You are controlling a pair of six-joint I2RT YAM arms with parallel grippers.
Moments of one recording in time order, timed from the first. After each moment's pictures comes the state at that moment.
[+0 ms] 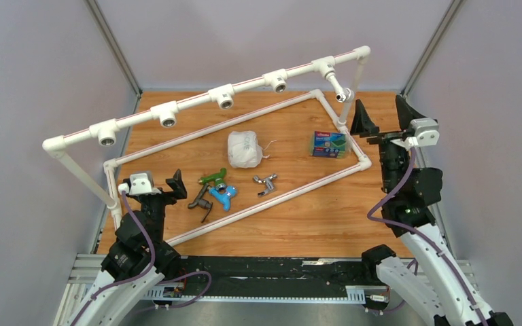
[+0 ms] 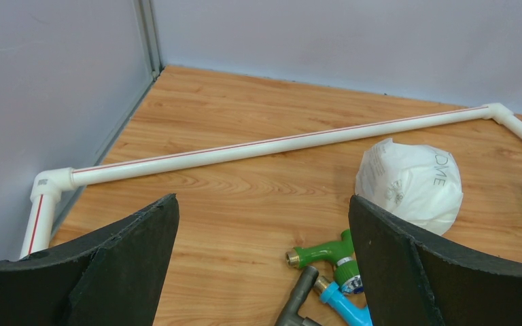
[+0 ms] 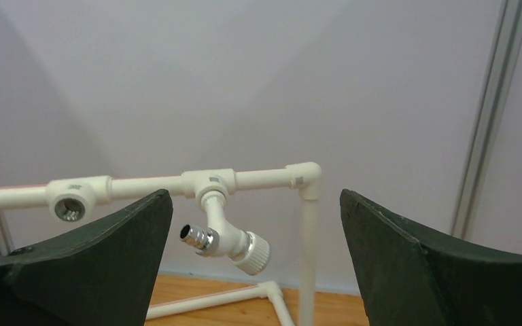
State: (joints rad) left arm -0.65 0.07 0.42 -0.25 -0.73 -0.04; right arm 0.37 0.73 0.78 0.56 0.19 -0.09
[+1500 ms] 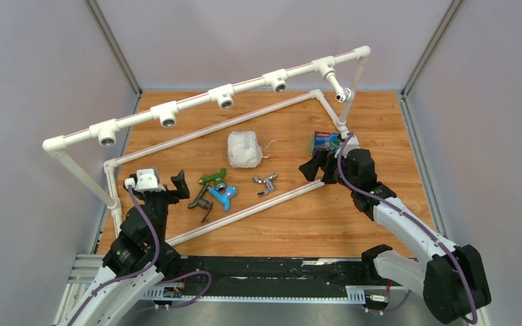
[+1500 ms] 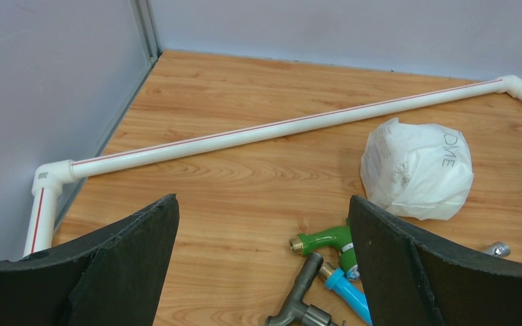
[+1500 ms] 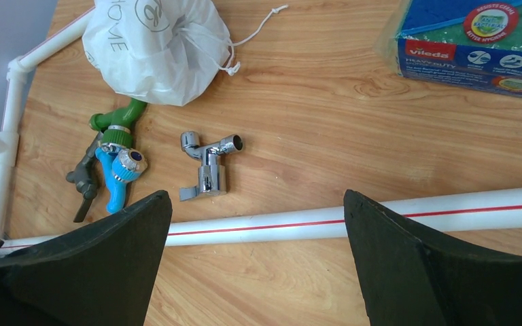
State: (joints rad) left arm -0.65 0.14 0.43 -0.28 -0.72 -0.06; right arm 0.38 1.01 0.54 0.07 -0.21 0.48
